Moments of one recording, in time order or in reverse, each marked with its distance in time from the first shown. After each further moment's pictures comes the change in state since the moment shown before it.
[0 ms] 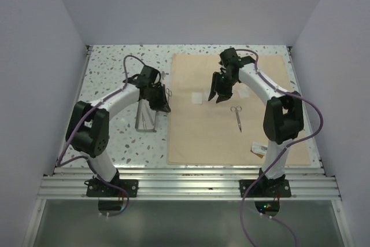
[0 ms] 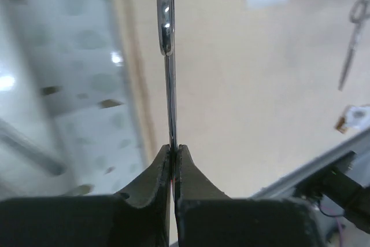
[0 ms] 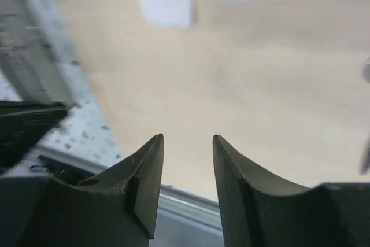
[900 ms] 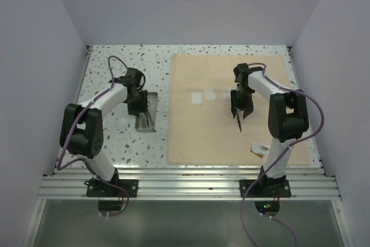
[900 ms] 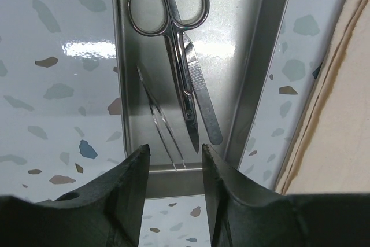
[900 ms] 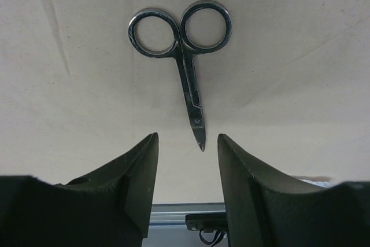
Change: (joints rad) left arm 0.205 -0.061 -0.055 -0.235 -0.349 0.229; right arm -0.172 0.002 -0.214 -0.092 0.297 -0.282
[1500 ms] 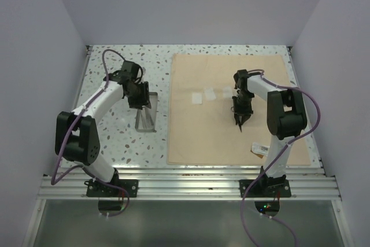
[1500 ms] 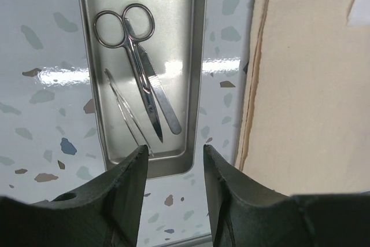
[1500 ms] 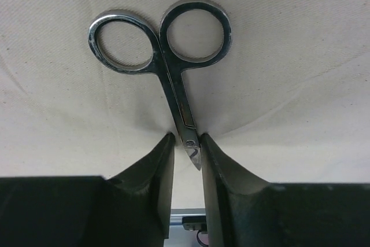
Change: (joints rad) left arm 0.000 -0.079 0.070 -0.027 0.090 -0.017; right arm -0.011 0.045 -0.090 0.053 -0.016 -0.011
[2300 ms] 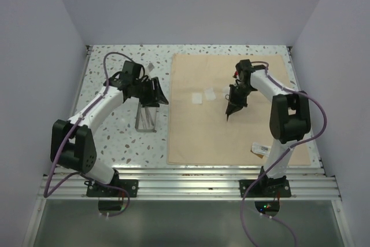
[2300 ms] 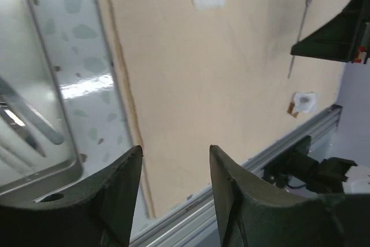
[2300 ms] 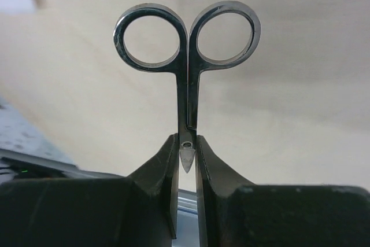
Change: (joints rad) left arm -0.045 -0.096 -0.038 0.137 0.306 -0.146; right arm -0.003 -0.061 0.096 -0.010 -0.226 0.115
